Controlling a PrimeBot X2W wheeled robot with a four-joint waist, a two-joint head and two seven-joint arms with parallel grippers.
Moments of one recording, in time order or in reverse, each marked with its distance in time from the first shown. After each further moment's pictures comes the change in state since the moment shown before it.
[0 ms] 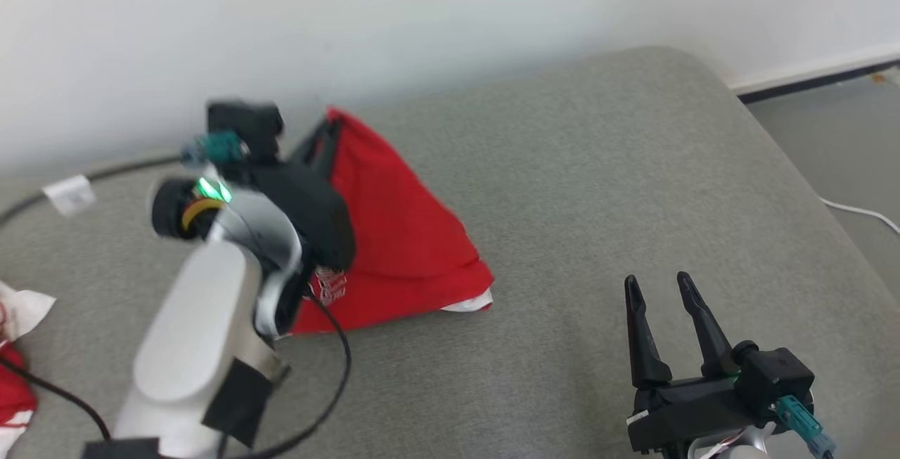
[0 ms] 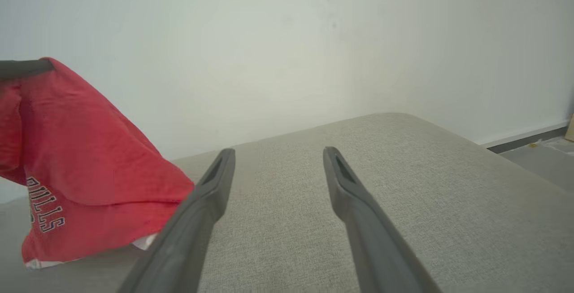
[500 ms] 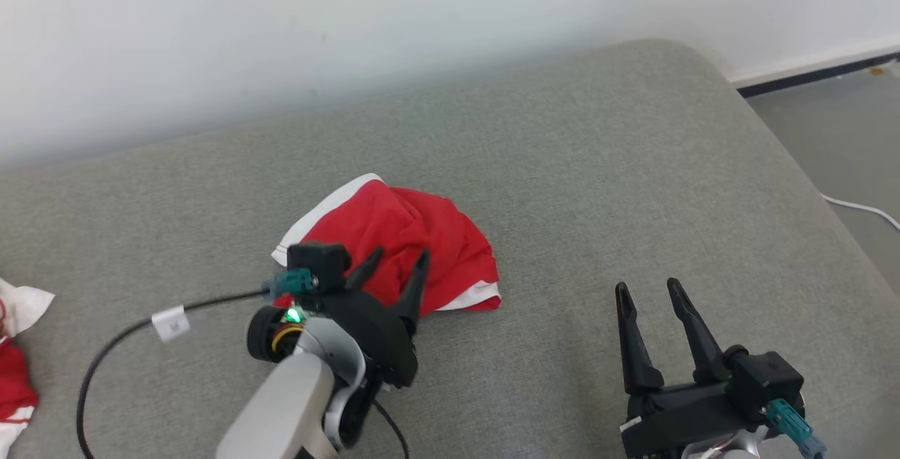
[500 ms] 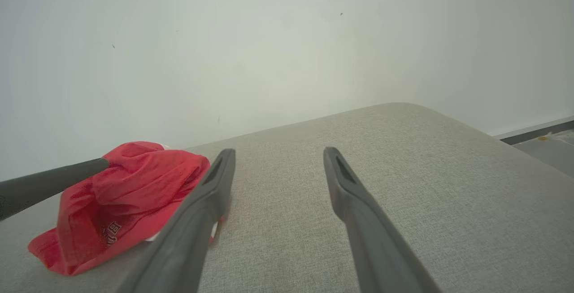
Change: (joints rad) left arm 0.161 -0.092 -0.148 0.237 -0.155 -0.024 -0.221; right arm 0.000 0.000 0.015 0.011 0.000 0.000 0.000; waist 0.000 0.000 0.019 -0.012
